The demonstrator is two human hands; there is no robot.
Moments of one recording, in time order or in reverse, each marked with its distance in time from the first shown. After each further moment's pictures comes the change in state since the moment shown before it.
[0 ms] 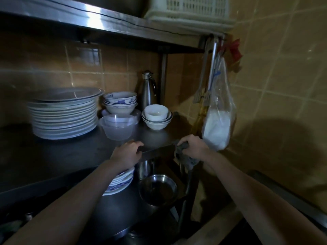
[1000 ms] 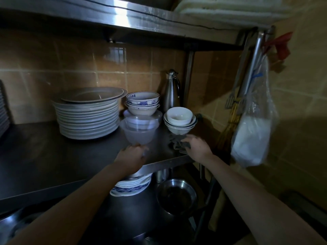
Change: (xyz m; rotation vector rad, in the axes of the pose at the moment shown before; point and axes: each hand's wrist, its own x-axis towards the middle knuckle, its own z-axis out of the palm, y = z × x) left_hand 0.017 -0.057 -0.008 0.073 -0.092 -0.079; right_hand 0.089 -0.033 0.048 -0.100 0.134 -0.150
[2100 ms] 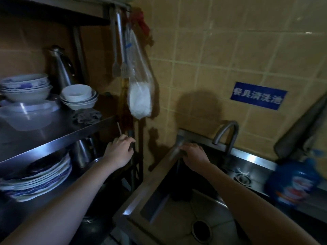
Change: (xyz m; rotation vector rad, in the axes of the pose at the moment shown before) left_hand -0.083 0.220 0.084 -0.116 -0.073 0.482; right_hand -0.380 0.120 -0.059 -0.052 -0.003 0.542
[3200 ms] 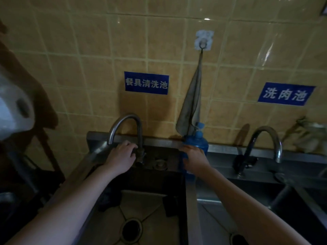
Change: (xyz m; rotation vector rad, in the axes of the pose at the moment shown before) left_hand 0.067 0.347 0.126 -0.135 -0.153 0.399; right_hand -0.190 0.289 -0.088 -0.039 0.115 0.512
